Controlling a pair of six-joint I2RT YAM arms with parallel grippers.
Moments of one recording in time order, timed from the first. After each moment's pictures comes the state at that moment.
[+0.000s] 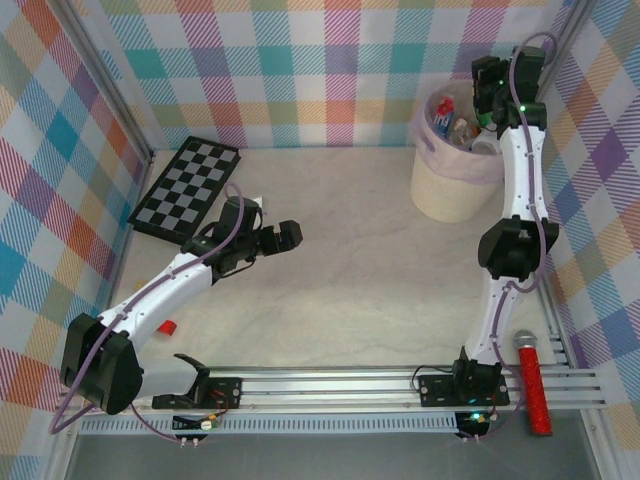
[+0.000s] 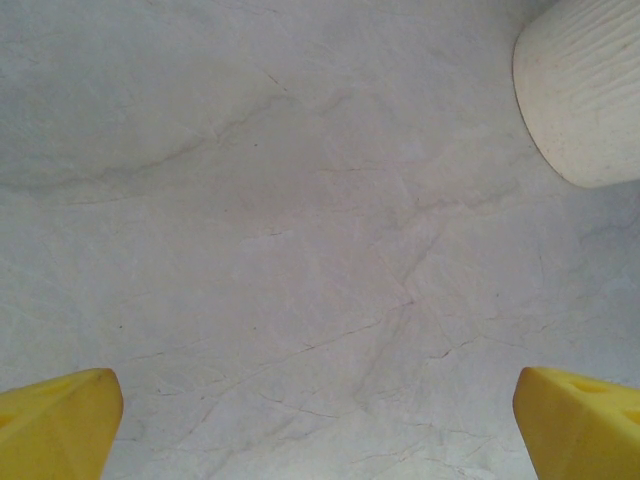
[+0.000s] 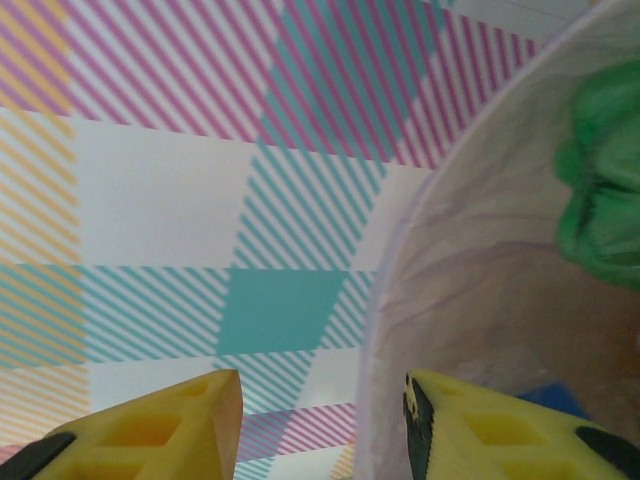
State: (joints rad) left arm -0.47 1.28 0.94 -0.40 0.11 -0.62; right arm -0.12 2.22 2.50 -0.61 -0.22 1.22
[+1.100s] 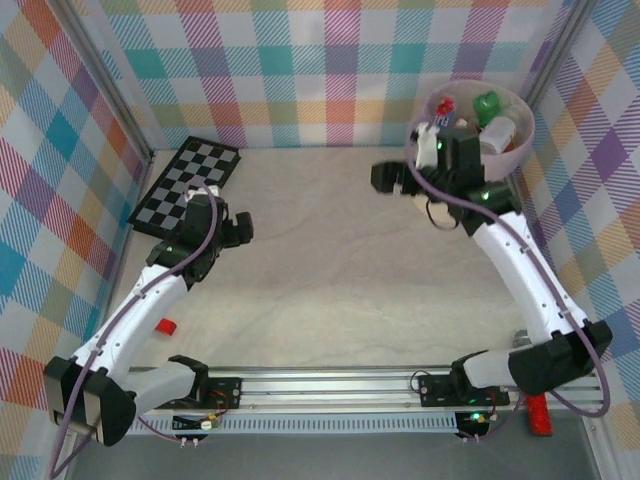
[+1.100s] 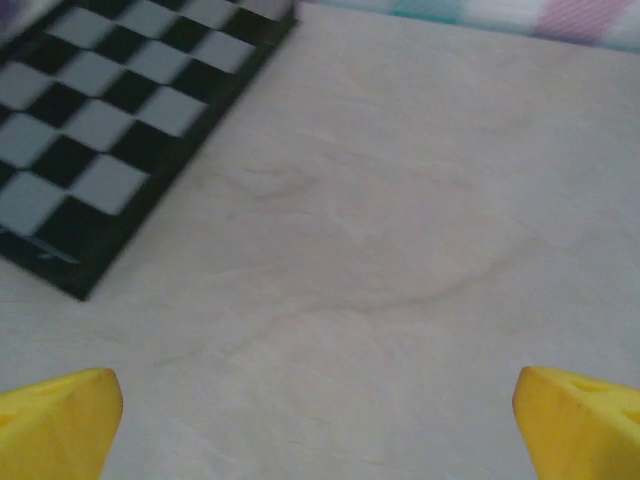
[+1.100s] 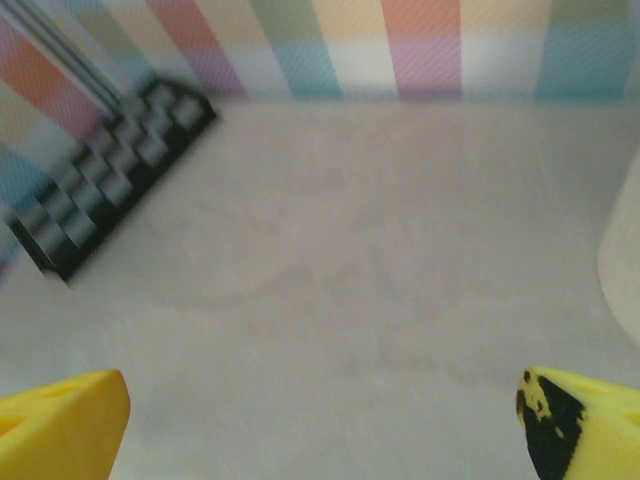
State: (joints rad) left arm -0.30 1.09 0.90 -0.52 -0.37 -0.36; right arm 0.36 1.28 1.33 -0.65 -0.18 0.23
